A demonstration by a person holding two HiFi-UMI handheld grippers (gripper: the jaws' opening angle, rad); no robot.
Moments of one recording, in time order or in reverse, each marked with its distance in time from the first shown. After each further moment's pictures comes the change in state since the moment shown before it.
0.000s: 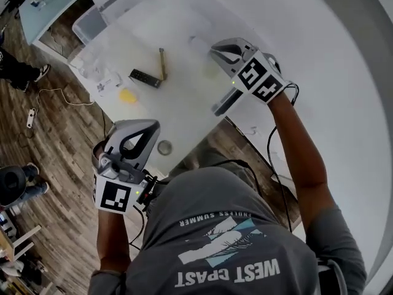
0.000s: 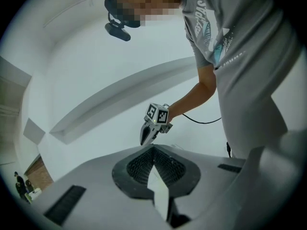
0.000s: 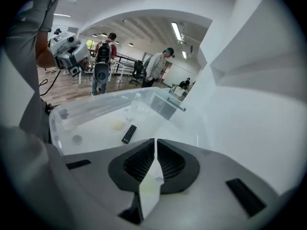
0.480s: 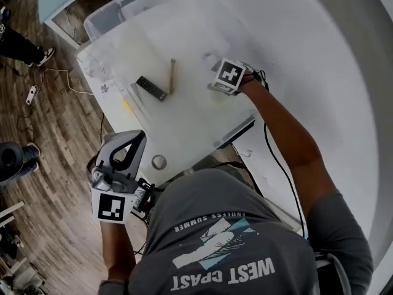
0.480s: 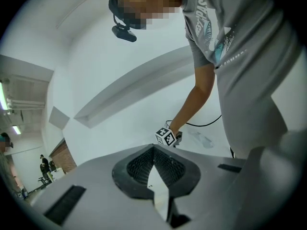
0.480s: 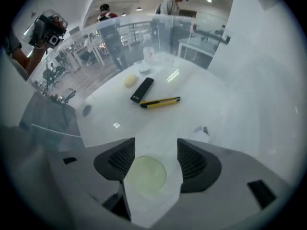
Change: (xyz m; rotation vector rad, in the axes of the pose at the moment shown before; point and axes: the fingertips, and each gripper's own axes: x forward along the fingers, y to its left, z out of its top) left arm 0.007 0.049 -0.045 -0.121 0.155 0.245; right arm 0.175 0.024 -0.130 0.018 0.458 0.527
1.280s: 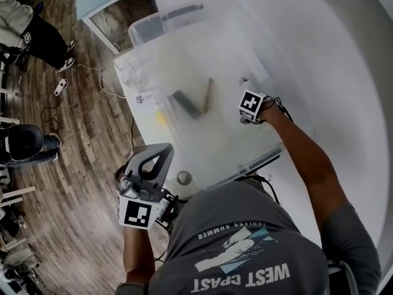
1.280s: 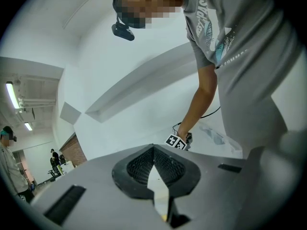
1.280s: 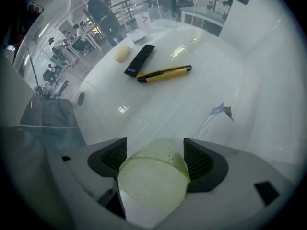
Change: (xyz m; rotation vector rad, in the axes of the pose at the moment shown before) left arm -0.001 0.032 -0.015 -0.046 0.043 0.112; right arm 0.068 0.002 -0.041 0.053 0.272 0.115
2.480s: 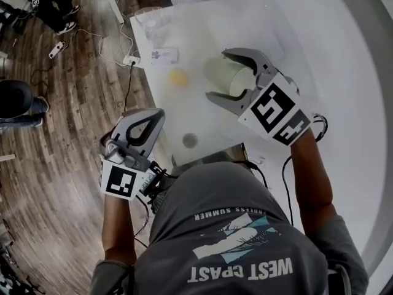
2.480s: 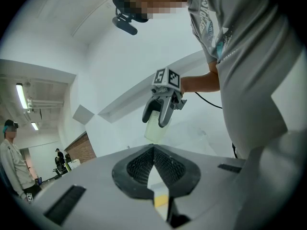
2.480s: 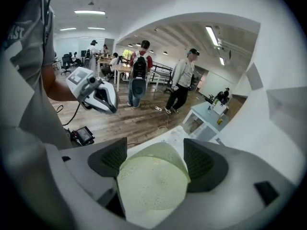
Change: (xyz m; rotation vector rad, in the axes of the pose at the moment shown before) left arm -0.115 -0.002 -0.045 -0.006 -0.027 0.046; right arm -0.299 0.256 0.194 -0.388 -0.728 -0.312
